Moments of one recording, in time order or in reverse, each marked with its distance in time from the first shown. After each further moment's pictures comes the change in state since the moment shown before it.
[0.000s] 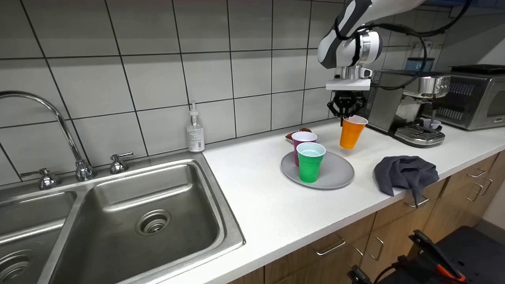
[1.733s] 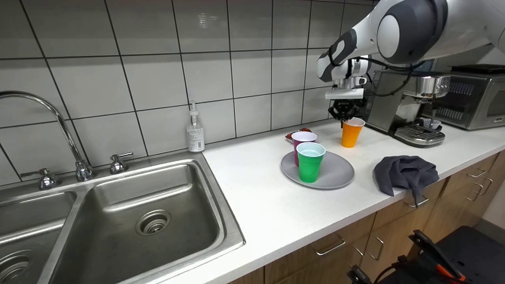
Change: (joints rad) arm -0.093 0.407 -0.015 0.574 0.000 -0.136 0.008
